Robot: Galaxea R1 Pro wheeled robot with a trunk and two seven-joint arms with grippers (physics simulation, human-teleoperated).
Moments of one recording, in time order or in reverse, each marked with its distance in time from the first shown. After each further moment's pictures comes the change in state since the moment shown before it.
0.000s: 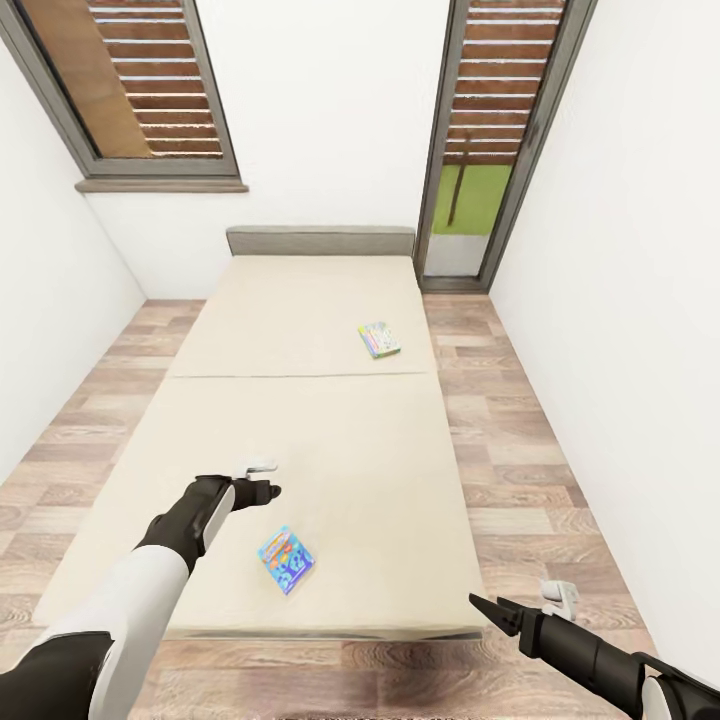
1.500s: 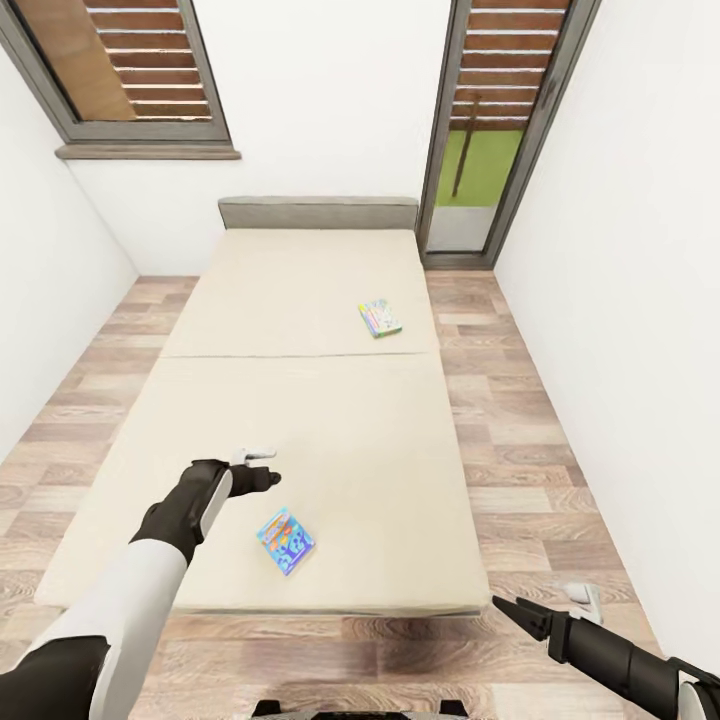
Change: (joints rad) left arm 0.000 -0.001 0.005 -0.120 0.009 0.111 -0.009; right arm 0.000 -0.061 -0.063 0.020 -0.001 0.000 0.118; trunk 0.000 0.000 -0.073
